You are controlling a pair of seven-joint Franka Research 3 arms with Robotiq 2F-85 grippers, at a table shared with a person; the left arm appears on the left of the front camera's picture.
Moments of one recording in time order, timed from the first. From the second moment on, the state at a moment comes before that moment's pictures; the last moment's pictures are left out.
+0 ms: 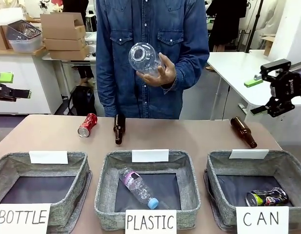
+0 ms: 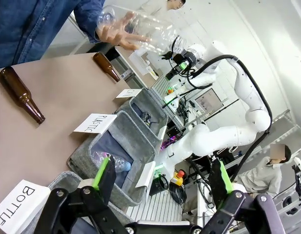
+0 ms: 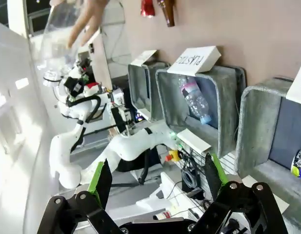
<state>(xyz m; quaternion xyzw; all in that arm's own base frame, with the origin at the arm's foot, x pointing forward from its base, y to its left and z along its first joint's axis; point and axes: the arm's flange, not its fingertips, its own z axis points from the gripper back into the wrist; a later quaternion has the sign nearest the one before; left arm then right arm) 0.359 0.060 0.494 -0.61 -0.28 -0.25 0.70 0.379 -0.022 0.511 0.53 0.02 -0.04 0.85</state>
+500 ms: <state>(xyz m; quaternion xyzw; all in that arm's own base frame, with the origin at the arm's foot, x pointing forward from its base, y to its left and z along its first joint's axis) 0.359 0.060 0.494 -0.61 -0.28 -0.25 0.70 0.379 -0.026 0.509 0.53 0.02 -0.04 0.85</state>
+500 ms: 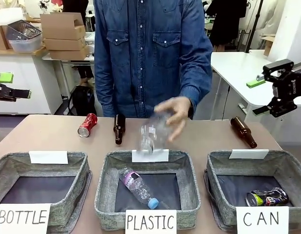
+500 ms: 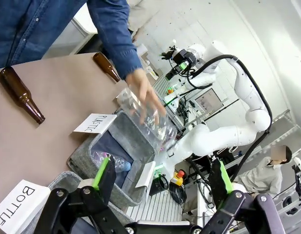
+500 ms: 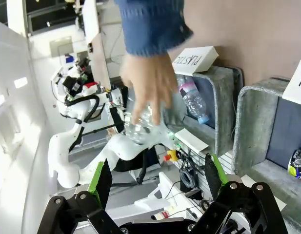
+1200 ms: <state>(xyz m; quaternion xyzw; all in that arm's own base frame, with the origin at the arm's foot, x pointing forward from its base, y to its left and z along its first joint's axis) 0.424 -0.033 0.522 -0.28 -0.21 -0.35 0.87 0.380 -0.025 0.509 0.53 0.02 -0.04 0.85</state>
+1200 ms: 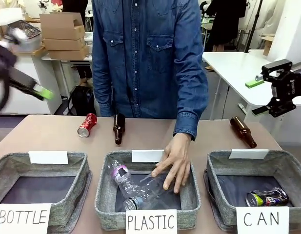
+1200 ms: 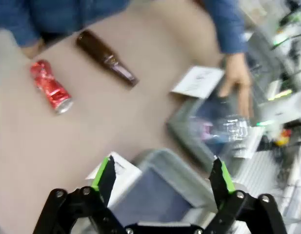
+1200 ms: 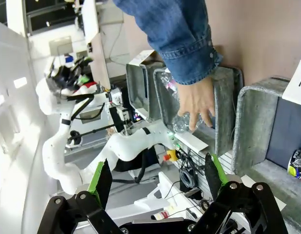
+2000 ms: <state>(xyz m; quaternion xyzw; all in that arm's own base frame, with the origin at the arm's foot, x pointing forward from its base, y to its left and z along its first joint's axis) 0.479 -0.107 0.467 -0.11 -0.14 -0.35 0.92 0.380 -0.026 0.509 0.53 0.02 -0.04 0.85</state>
